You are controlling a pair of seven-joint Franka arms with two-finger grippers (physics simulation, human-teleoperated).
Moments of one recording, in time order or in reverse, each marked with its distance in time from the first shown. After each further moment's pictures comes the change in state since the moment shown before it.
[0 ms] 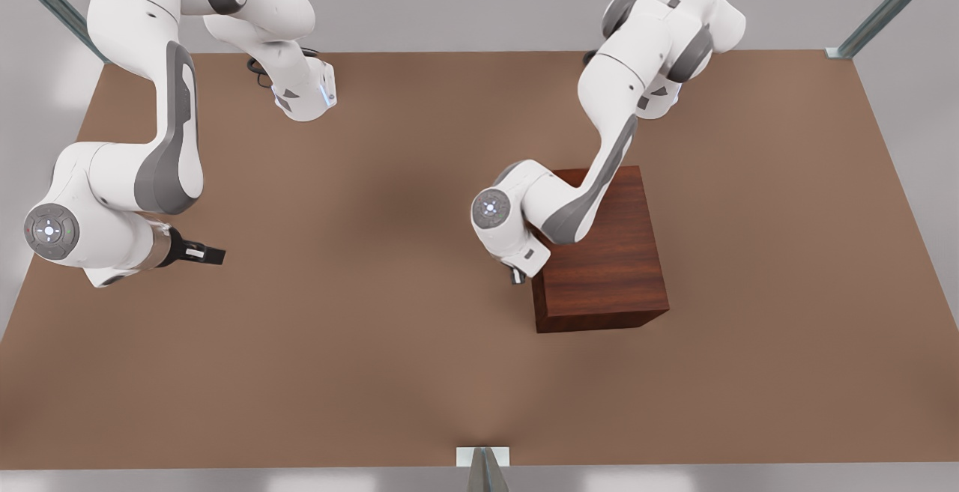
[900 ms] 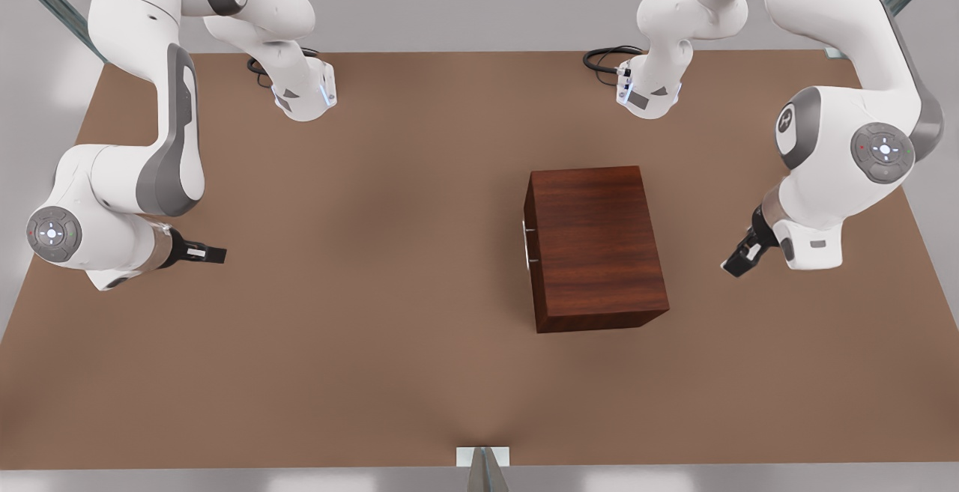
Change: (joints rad) left arm 0.605 -0.535 -0.010 -0.211 -0.194 -0.148 1.497; right arm 0.000 0.006 0.000 0.000 -0.003 0.000 -0.051
